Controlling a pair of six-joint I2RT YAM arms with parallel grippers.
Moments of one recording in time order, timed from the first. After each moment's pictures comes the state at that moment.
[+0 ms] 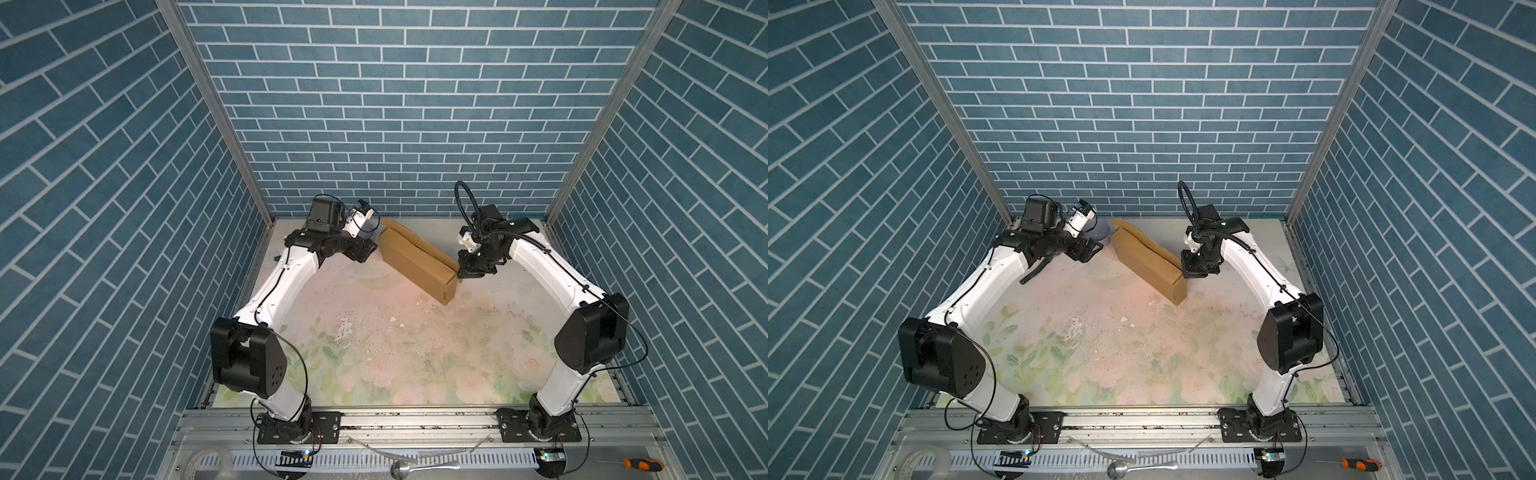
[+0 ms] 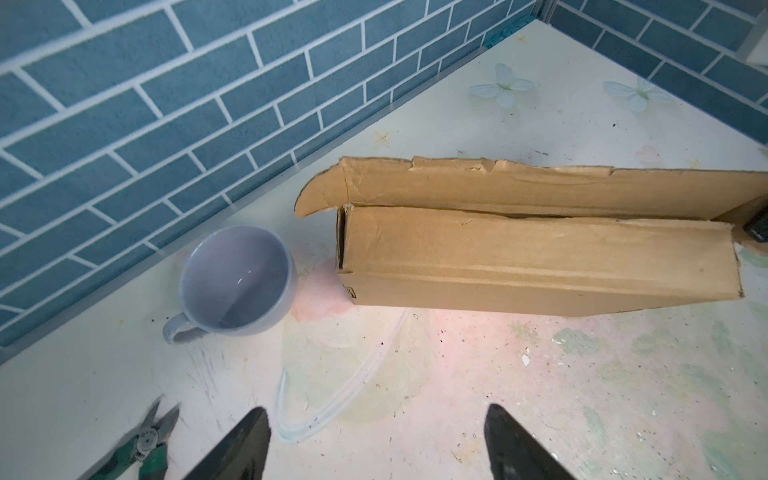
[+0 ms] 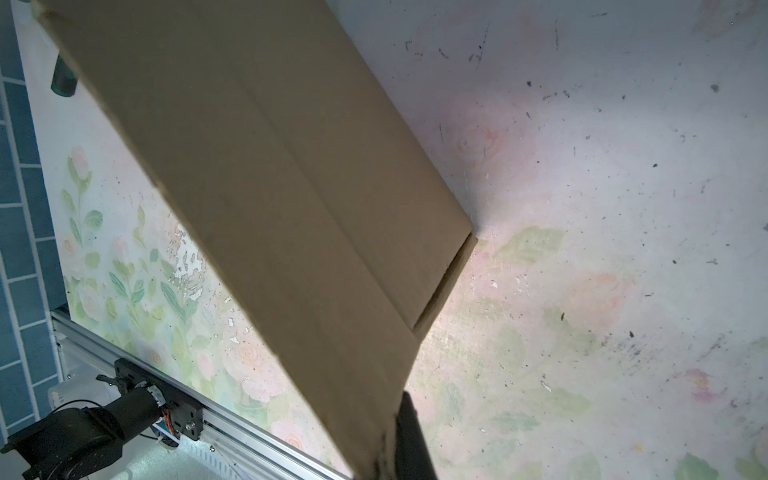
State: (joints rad) left arm -0.23 1.60 1.48 -0.60 0.34 0.31; right arm 0.43 1.77 1.70 -1.20 -0.30 0.22
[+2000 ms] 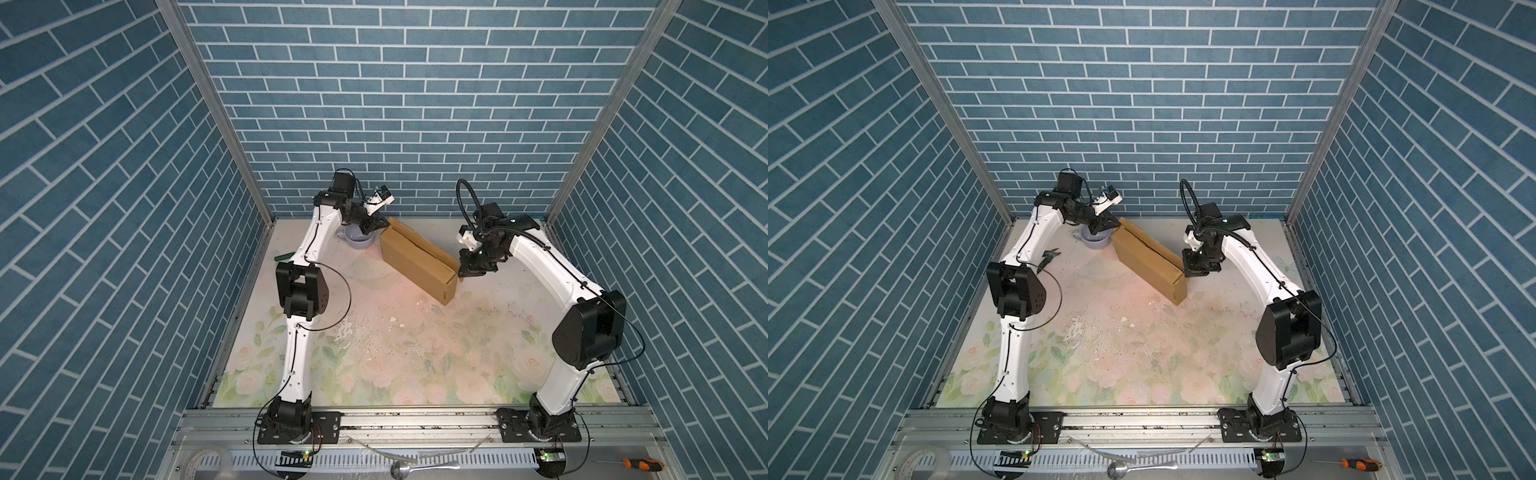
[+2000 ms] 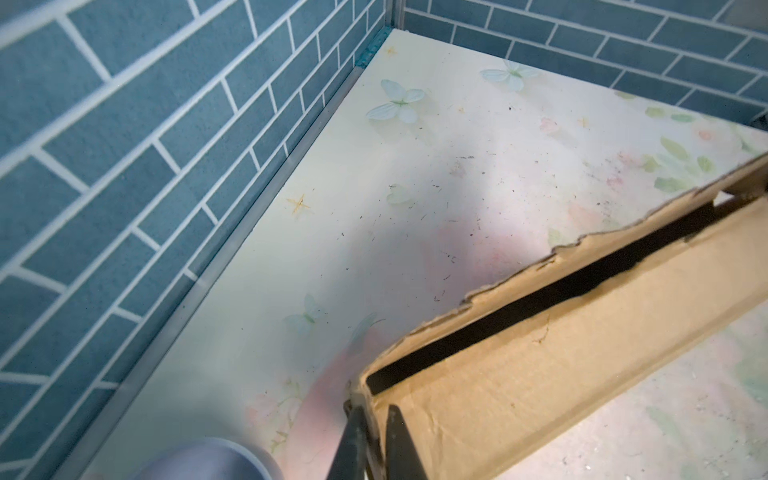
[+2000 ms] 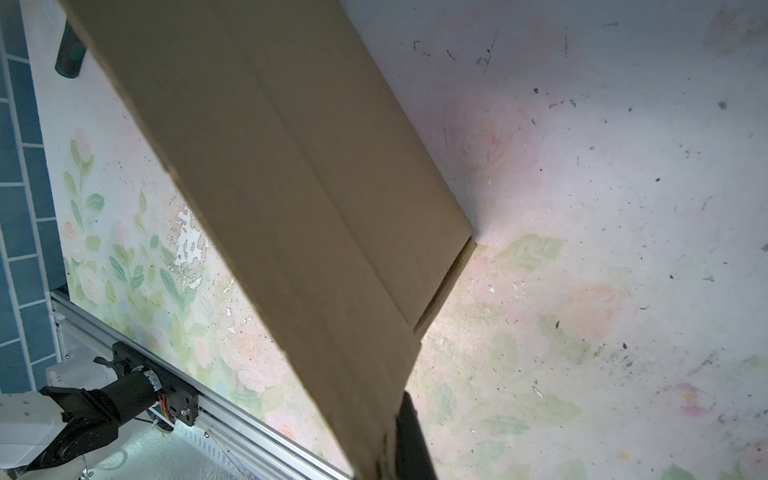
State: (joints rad) left arm -0.19 2.40 2.45 -1.01 0.75 0.72; right arm 0.41 1.80 1.73 -1.22 -0.33 0.16
